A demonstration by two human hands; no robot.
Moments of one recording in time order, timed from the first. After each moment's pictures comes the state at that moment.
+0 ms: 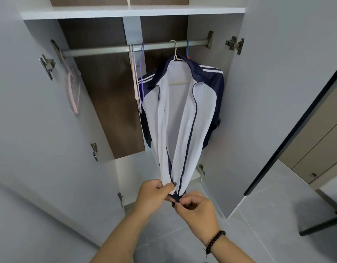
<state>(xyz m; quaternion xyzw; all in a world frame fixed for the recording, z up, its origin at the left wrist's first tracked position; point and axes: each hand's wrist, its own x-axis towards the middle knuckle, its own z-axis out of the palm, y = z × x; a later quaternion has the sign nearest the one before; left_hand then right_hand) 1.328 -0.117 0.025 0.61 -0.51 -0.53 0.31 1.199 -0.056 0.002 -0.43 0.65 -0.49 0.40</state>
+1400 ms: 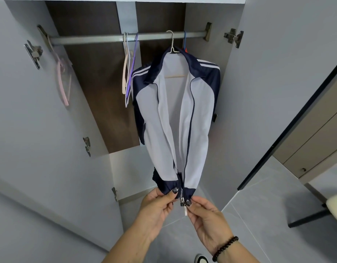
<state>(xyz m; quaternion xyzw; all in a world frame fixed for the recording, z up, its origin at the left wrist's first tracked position) 1.310 -0.086 -0.001 0.44 -0.20 -0.76 0.44 1.177 -0.038 -0.001 0.00 0.46 -0.62 0.64</state>
